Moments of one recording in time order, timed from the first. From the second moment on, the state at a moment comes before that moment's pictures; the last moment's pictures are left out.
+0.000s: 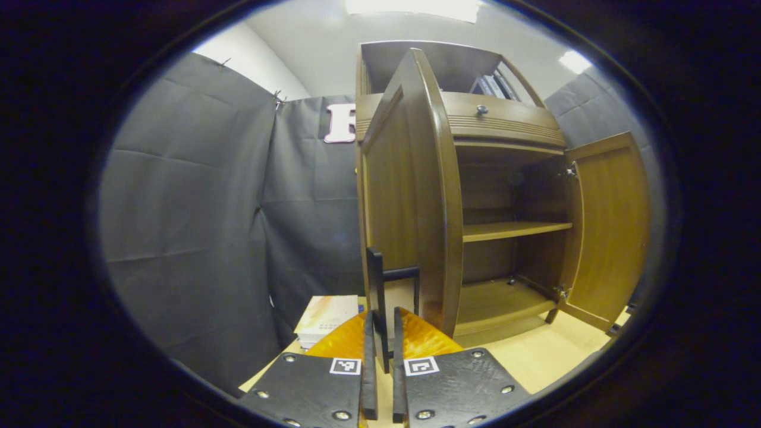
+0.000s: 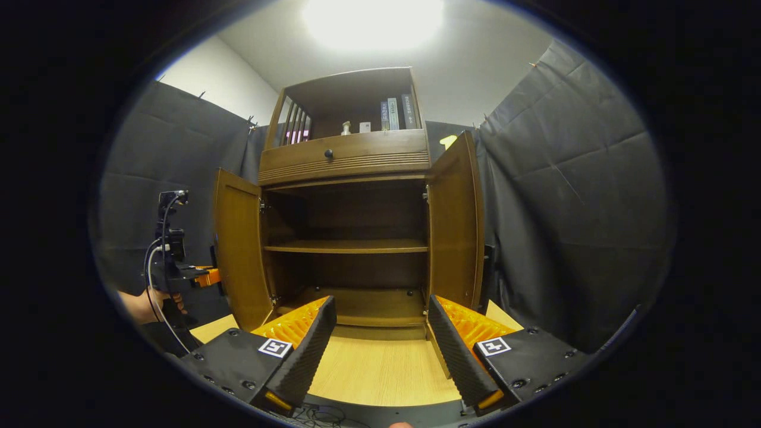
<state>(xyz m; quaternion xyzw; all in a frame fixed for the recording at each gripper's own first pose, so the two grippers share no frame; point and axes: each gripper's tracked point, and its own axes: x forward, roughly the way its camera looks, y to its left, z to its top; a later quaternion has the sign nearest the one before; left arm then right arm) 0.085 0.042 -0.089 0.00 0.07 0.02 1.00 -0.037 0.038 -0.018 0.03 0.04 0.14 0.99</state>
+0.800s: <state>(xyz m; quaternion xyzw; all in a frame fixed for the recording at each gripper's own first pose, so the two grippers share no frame) 0.068 0.146 -0.089 -0.02 0.06 0.04 1.00 -0.042 0.096 -0.018 0.02 0.04 0.12 0.99</state>
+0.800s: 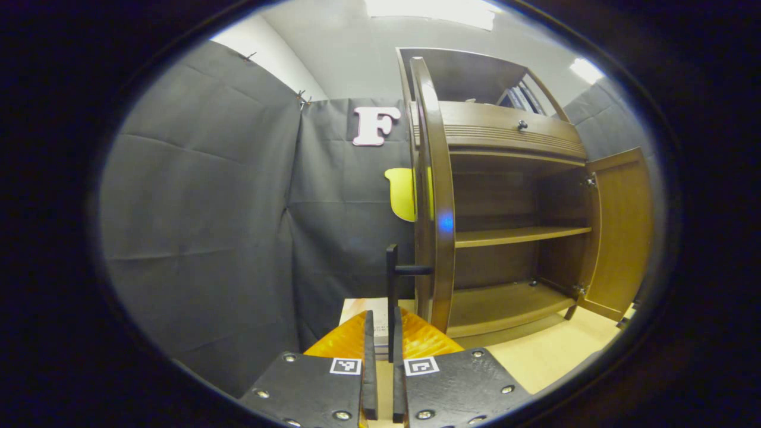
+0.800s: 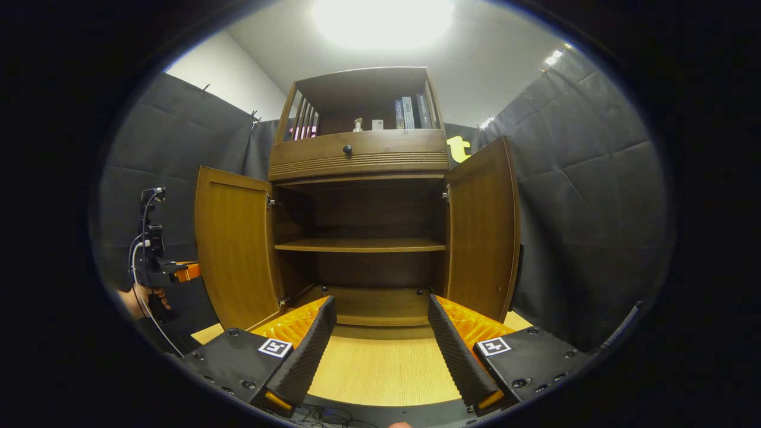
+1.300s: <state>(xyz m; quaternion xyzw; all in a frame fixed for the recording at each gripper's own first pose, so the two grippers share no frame) 0.022 0.133 -0.054 -0.01 0.04 0.02 1.00 -0.040 0.088 -0.009 0.02 0.04 0.12 0.99</state>
